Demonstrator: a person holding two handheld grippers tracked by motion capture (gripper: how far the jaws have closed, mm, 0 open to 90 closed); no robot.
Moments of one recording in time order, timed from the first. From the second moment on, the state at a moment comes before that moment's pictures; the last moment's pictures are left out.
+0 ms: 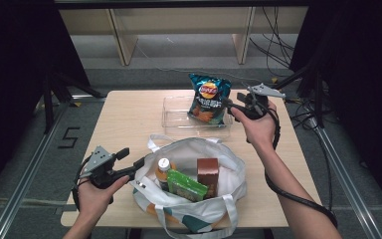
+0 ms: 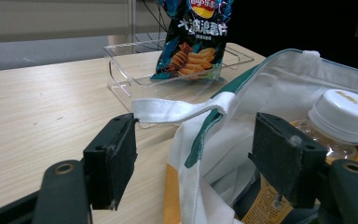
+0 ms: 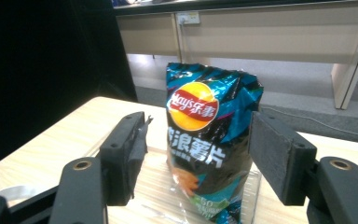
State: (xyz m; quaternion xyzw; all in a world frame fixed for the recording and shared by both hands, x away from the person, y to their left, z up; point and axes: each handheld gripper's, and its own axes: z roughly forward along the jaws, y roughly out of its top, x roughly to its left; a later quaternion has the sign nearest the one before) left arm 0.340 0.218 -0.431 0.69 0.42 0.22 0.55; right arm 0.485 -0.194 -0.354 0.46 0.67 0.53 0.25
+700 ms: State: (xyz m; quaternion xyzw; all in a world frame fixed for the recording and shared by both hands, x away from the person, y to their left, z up) left arm 0.338 0.217 -0.429 0.69 0.41 0.22 0.55; right arm 0.415 -0.181 -0.349 0.43 0.68 0.54 0.23
